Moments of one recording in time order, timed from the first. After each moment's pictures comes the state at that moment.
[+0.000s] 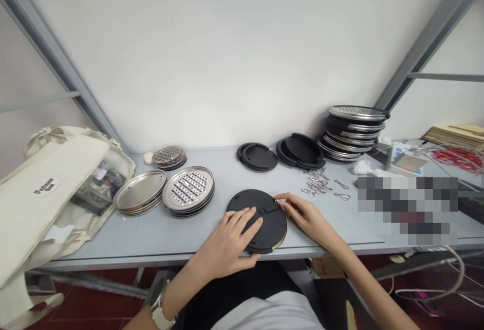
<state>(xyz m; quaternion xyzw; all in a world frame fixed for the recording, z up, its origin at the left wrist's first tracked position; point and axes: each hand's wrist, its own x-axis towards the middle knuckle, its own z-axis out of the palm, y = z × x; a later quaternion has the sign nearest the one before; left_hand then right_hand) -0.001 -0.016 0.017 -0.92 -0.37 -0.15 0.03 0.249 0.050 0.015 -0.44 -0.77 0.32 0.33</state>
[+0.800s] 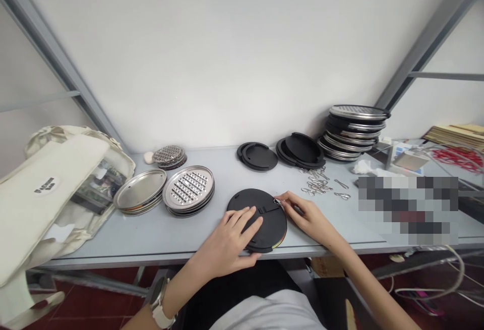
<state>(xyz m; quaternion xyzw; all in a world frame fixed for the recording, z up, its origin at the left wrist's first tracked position) 0.000 -0.017 0.017 -0.92 -0.37 -0.14 0.03 0.248 0.047 0.021 -0.42 -0.79 0.31 0.33</state>
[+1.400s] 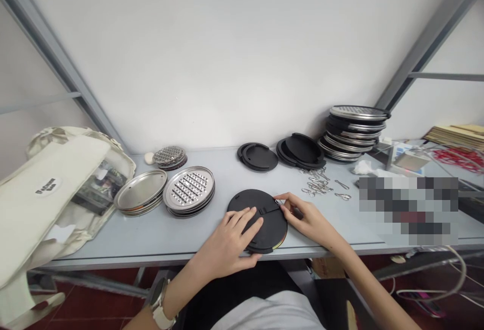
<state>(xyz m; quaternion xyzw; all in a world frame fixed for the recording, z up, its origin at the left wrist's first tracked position) -0.001 -0.016 0.016 -0.92 -0.37 -0.14 0.03 0.249 0.048 0.015 -0.44 -0.79 0.31 0.29</state>
